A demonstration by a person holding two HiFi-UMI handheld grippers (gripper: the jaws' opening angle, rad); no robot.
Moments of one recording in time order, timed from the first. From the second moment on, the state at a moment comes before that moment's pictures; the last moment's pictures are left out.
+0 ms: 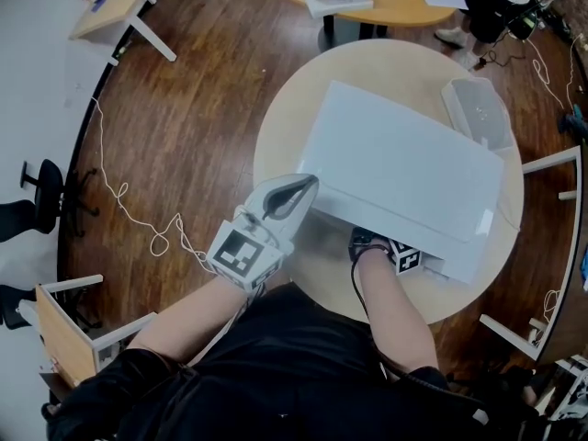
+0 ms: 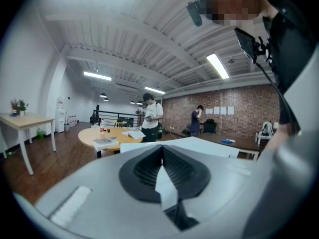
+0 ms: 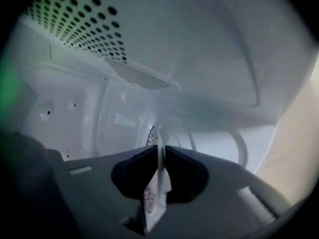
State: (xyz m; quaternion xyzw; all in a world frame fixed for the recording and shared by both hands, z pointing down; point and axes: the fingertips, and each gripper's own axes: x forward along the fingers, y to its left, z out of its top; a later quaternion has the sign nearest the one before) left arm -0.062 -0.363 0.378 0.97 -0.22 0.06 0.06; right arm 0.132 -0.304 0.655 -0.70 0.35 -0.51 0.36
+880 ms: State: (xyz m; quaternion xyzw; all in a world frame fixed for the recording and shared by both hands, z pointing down) left arm -0.045 -0.329 0.392 0.98 -0.19 0.07 0.02; right arm 0.124 -0.260 0.672 -0.69 0.38 -0.51 0.34
